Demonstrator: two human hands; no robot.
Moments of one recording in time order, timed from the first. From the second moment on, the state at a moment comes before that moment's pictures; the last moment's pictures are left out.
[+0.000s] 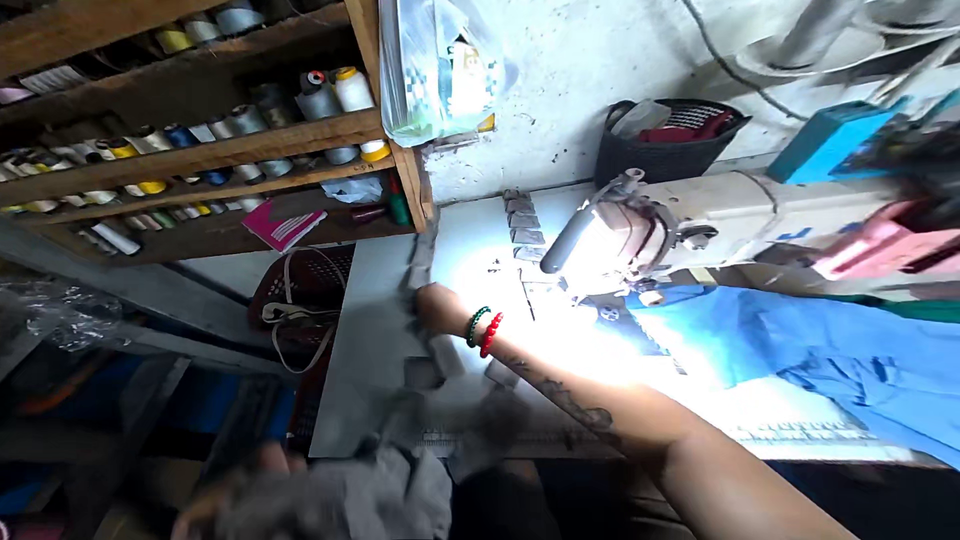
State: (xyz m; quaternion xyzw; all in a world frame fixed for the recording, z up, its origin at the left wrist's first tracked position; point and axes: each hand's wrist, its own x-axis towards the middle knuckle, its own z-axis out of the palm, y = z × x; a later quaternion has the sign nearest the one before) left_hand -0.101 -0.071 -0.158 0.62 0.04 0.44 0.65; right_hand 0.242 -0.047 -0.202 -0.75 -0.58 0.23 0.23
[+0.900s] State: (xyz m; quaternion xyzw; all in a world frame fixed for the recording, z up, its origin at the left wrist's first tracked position) left_hand 0.213 -0.061 -0.236 0.93 0.13 0.00 0.34; right_hand 0.283 -0.278 -0.264 -0.84 -0.50 -0.09 0.21
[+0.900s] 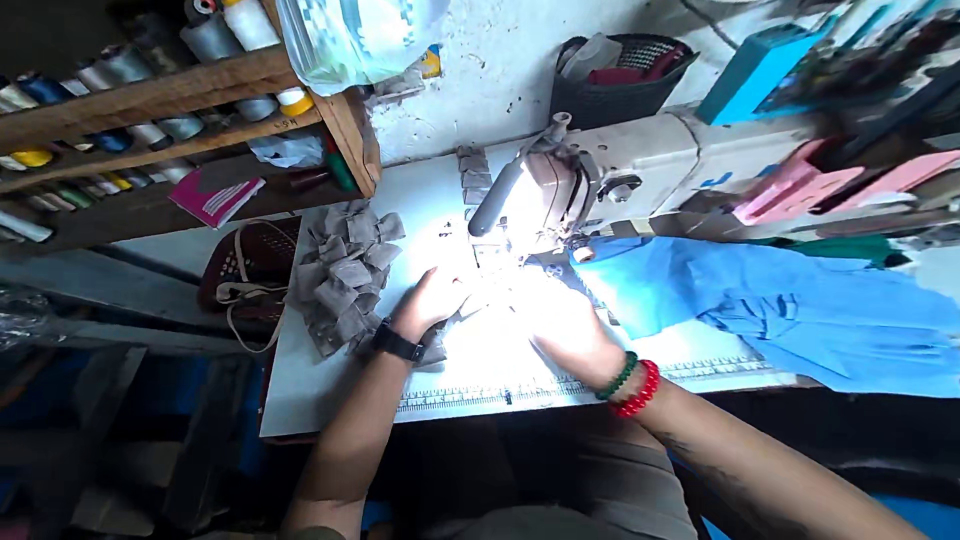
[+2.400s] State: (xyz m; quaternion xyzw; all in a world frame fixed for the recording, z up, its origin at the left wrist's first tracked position) left_hand 0.213 -0.117 -0.232 0.84 0.02 0.17 0.51; right_hand 0.300 -0.311 -0.256 -0.78 -0.31 0.11 0.53
